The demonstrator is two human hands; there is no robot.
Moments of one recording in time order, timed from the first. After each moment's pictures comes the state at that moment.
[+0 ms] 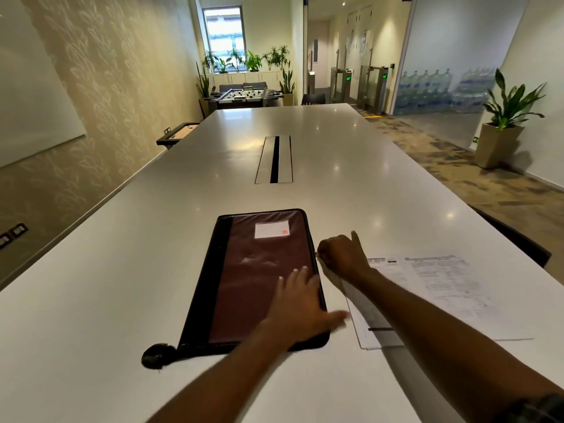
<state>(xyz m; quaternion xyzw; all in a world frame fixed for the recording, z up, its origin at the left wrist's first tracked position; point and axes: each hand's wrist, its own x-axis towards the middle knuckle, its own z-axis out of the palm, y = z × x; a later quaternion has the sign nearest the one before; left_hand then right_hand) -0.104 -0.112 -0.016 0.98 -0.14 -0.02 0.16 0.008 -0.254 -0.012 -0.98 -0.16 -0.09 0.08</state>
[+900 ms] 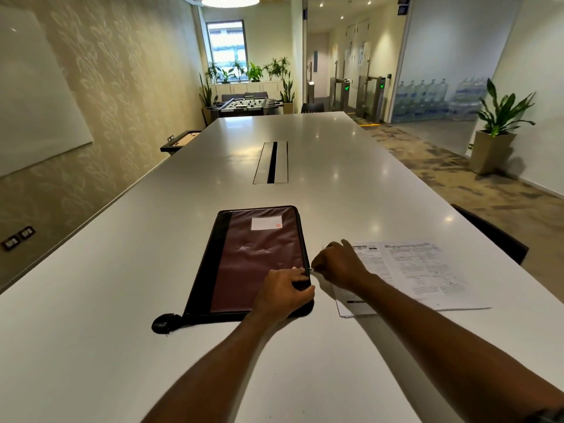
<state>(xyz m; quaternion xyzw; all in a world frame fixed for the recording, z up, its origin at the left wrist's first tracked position) -0.142 -0.105 -0.017 0.90 -0.12 0.11 0.41 -0.068 -0.273 -0.004 -0.97 -0.22 -0.06 0.12</state>
